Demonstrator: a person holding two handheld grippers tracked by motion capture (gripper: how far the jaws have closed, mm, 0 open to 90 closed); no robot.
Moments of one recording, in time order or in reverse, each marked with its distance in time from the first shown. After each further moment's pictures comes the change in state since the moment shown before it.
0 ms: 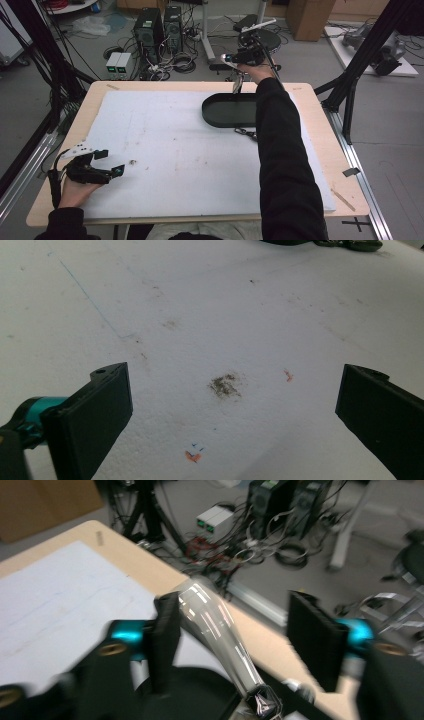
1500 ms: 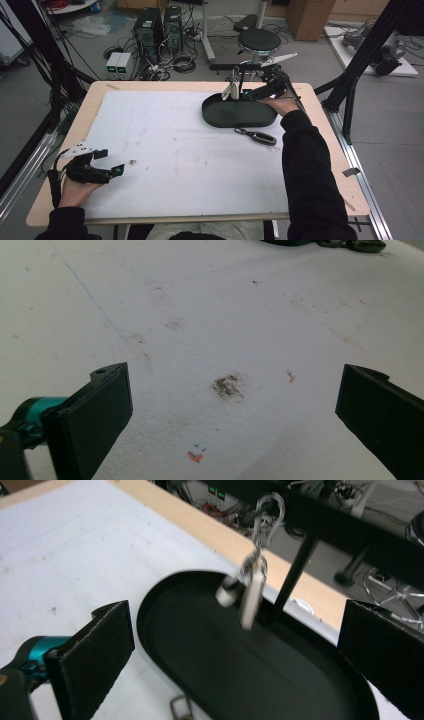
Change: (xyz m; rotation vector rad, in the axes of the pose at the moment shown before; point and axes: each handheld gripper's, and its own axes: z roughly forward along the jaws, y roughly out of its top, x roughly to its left) left arm 0.001 0.000 0.000 -0.004 0.010 -0.007; right arm 0.008 -0.090 -0.055 0.066 0.007 -0.079
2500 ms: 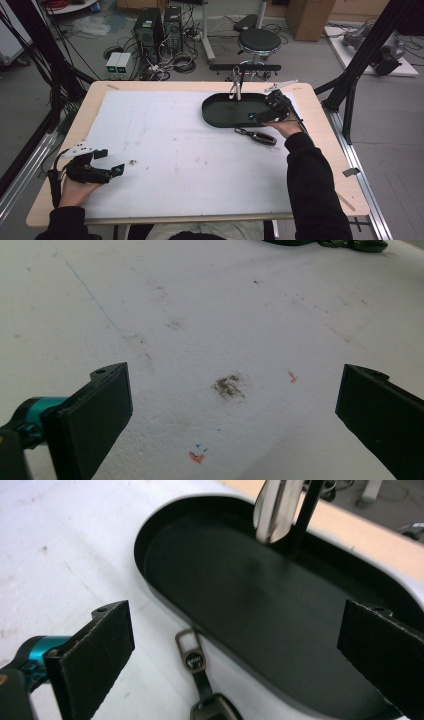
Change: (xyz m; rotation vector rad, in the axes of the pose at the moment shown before) left arm 0.000 0.000 0.000 0.003 0.003 0.002; right arm 0.001 -0.073 0.016 0.077 0.039 0.047
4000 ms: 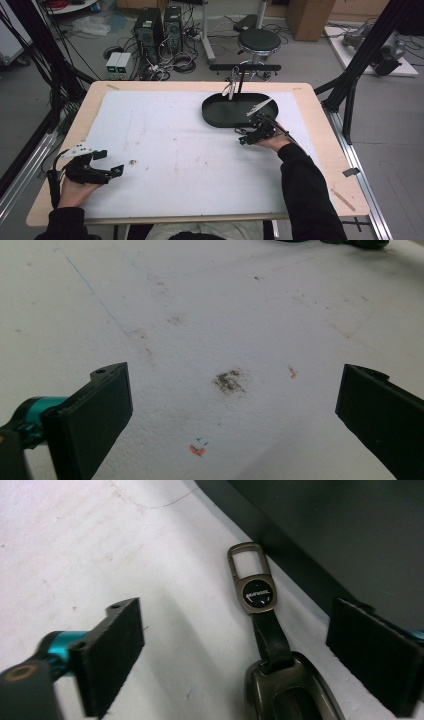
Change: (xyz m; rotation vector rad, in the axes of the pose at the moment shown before) left arm 0.000 -0.001 -0.002 0.008 0.001 -0.002; right arm 0.025 -0.037 0.054 0.254 0.117 -0.127
